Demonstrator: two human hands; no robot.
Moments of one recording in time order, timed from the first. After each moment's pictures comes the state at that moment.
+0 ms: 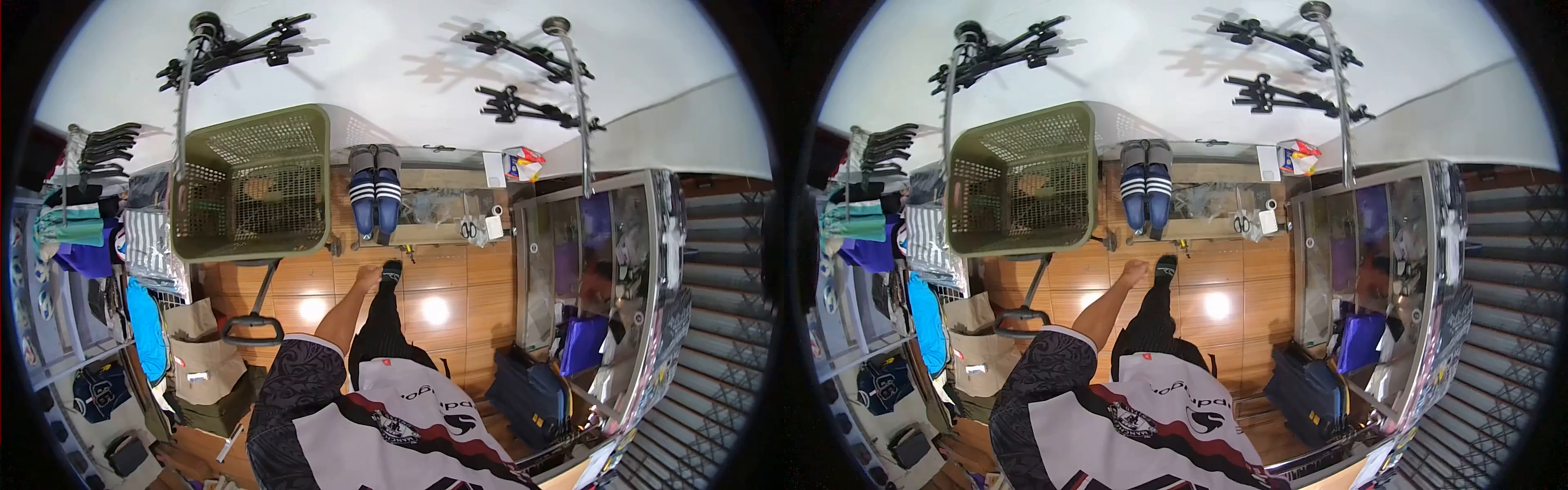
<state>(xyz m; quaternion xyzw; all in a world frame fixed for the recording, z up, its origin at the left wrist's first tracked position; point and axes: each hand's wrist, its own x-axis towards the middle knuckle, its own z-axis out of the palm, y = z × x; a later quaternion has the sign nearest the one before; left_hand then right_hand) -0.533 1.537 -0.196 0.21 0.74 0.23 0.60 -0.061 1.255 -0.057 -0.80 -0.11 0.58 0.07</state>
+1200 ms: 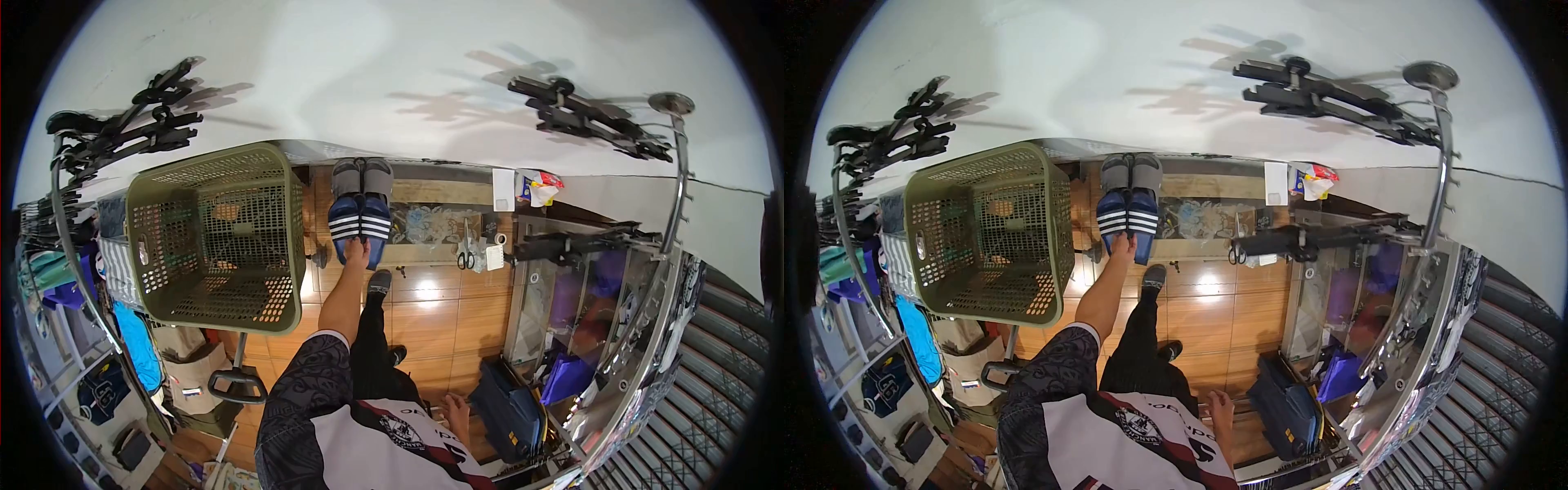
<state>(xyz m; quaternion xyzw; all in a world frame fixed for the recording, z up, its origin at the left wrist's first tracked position) -0.576 1.767 -0.326 -0.36 0.54 0.60 0.46 -0.153 1.495 0.026 -0.81 -0.14 0.57 0.07</state>
